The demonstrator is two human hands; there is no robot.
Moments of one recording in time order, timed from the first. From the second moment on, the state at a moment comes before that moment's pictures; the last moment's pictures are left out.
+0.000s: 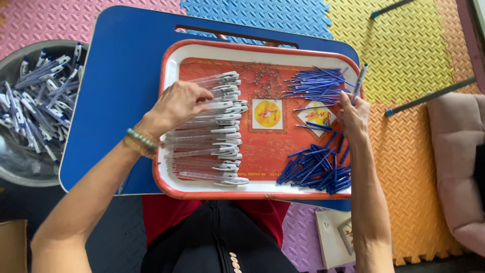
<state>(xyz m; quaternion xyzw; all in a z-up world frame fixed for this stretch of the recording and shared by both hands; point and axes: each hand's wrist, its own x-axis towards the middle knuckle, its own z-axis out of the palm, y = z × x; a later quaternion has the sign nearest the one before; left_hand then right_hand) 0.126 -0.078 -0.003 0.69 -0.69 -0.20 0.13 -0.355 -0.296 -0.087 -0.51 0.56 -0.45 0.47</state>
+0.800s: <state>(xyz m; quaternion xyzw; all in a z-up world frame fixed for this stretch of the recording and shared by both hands) 0.128 0.079 0.028 0.60 -0.30 -0.50 0.55 -0.279 -0.120 -0.008 -0.41 0.36 -0.48 0.68</state>
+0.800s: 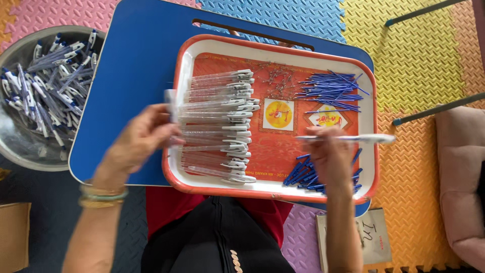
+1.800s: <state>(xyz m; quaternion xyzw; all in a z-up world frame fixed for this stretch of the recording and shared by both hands) 0.005 0.016 0.000 0.32 -0.26 -0.71 0.57 -0.181 -0.044 0.029 -0.60 0.32 -0.51 0.52</state>
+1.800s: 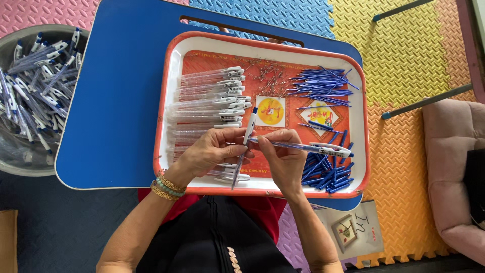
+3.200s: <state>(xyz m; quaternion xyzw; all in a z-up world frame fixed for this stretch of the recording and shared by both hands) -0.004 0.019 -0.032 0.33 -0.34 -0.77 0.44 -0.239 -0.156 0.027 -0.50 0.47 -0.48 0.55</state>
